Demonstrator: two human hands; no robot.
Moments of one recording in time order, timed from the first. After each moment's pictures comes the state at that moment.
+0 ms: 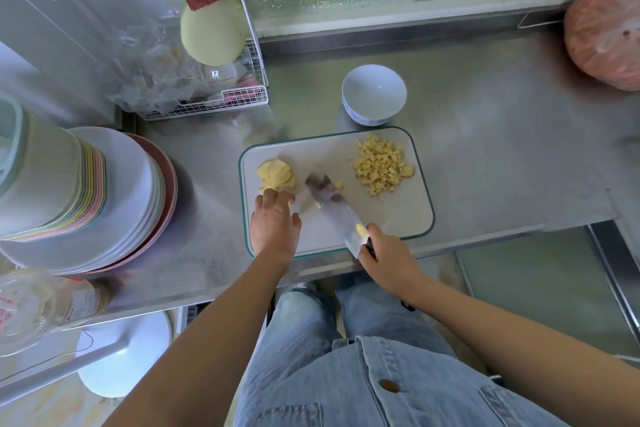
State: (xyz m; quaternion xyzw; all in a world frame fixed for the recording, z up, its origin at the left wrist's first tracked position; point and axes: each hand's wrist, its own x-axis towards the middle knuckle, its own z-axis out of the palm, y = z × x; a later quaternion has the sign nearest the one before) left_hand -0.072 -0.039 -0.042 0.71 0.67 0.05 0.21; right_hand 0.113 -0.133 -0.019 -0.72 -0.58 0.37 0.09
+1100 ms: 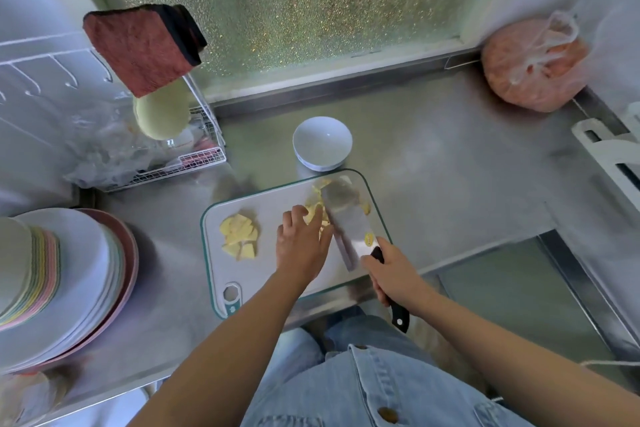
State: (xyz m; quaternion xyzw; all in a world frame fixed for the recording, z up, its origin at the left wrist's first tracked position) left_hand 0.028 -0.022 -0.018 0.83 0.53 0.01 0.18; right_hand 0.168 -0.122 0.032 -0.74 -0.33 0.53 0.26
